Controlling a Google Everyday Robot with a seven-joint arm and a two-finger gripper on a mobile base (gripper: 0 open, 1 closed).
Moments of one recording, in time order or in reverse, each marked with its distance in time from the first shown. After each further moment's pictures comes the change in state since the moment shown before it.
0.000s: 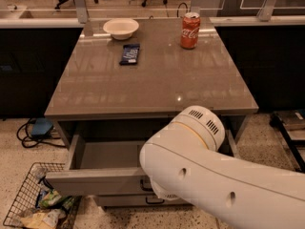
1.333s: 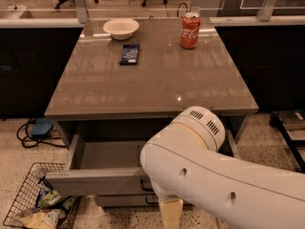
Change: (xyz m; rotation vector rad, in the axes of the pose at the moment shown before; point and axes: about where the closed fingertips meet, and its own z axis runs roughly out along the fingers) arm 0.000 0.001 0.001 -0.002 0.002 -0.002
